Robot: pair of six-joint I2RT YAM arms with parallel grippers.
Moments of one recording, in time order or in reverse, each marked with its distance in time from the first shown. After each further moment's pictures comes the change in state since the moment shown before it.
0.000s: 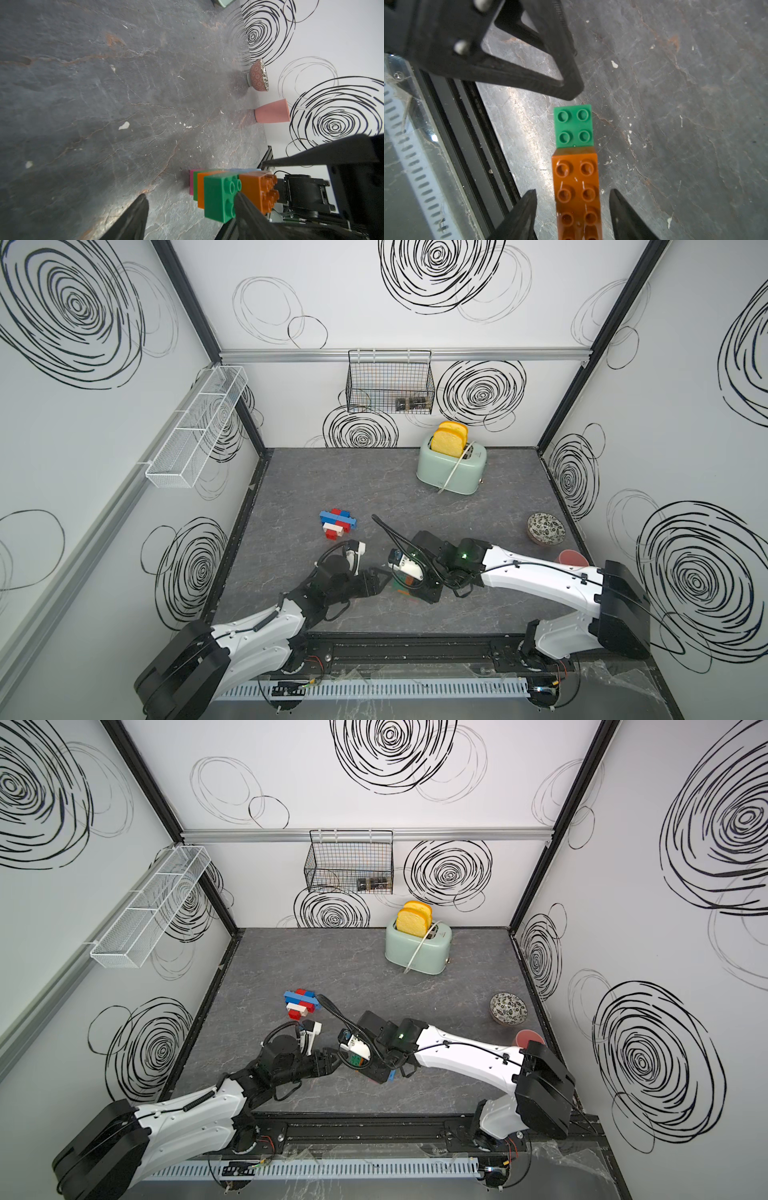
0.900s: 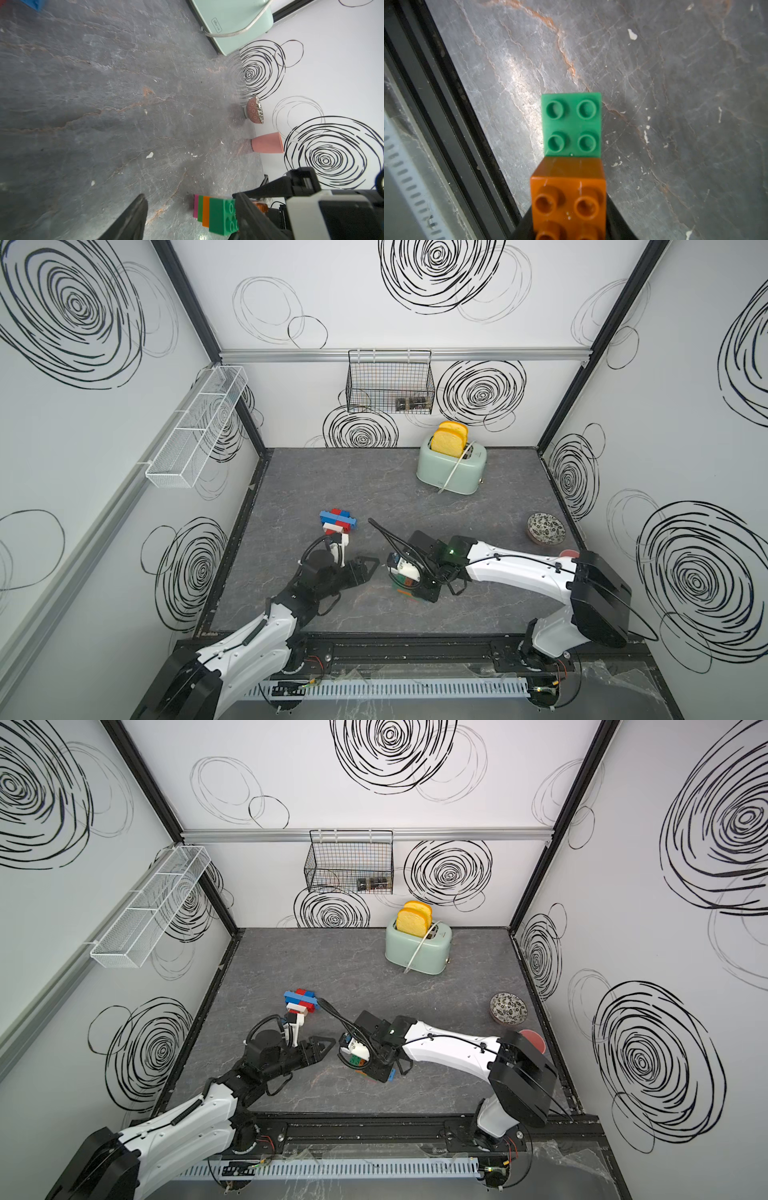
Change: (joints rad) left arm 0.182 -0.131 -0.009 -0.067 0.029 0.002; right arm -0.029 0.111 0.000 -0.005 -0.058 -0.043
